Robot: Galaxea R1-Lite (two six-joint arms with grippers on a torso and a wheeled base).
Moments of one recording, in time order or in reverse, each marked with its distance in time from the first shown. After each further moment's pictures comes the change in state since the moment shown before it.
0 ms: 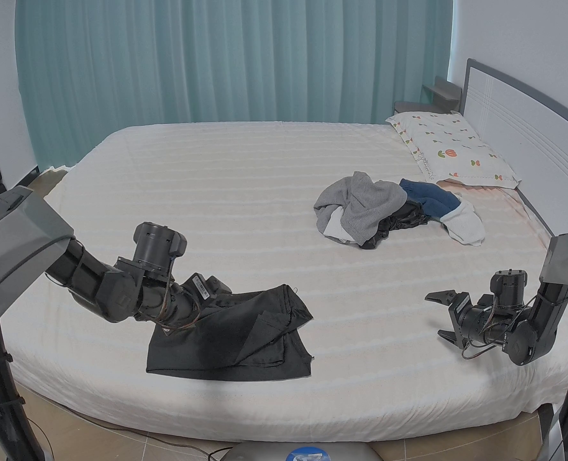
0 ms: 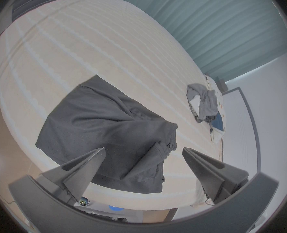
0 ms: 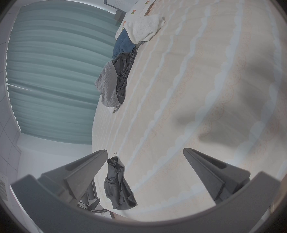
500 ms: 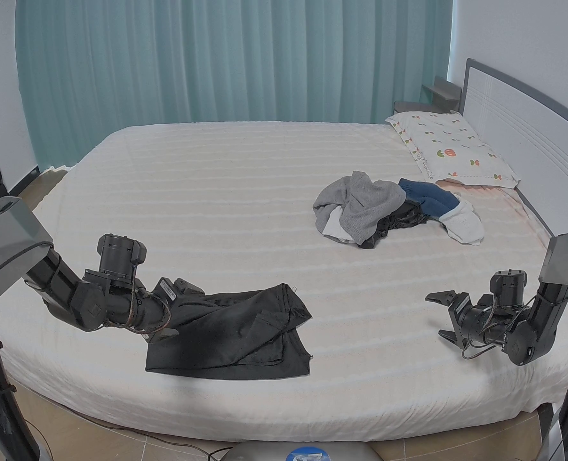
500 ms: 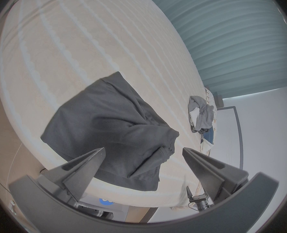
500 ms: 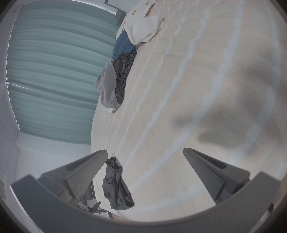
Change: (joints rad) left arm 0.145 -0.006 0.115 -0.118 -0.137 -0.076; right arm 0.009 0.007 -0.005 0.001 -0.008 -0.021
